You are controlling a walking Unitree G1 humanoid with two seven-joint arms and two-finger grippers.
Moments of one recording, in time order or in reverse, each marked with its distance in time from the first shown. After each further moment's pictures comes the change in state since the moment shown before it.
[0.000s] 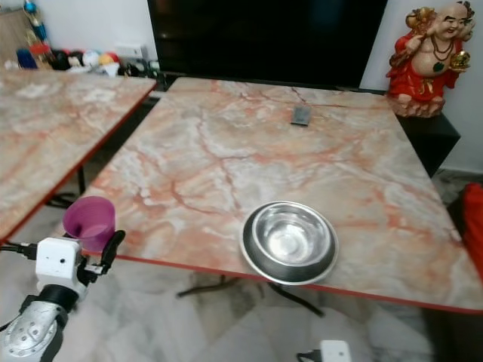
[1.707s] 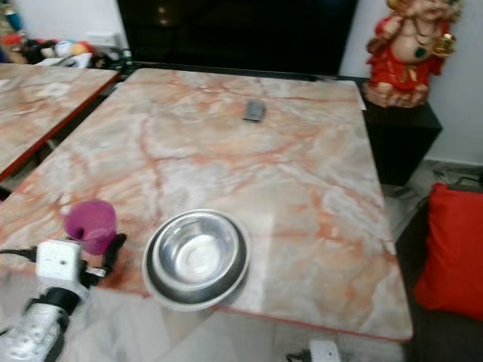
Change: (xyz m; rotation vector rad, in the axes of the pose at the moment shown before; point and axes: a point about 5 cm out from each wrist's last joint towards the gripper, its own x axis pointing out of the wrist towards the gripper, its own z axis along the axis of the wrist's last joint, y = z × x) left arm 0.005 -0.021 0.007 -0.066 -0.016 -0.074; right arm 0.000 -0.017 -0.004 -0.011 0.011 -0.042
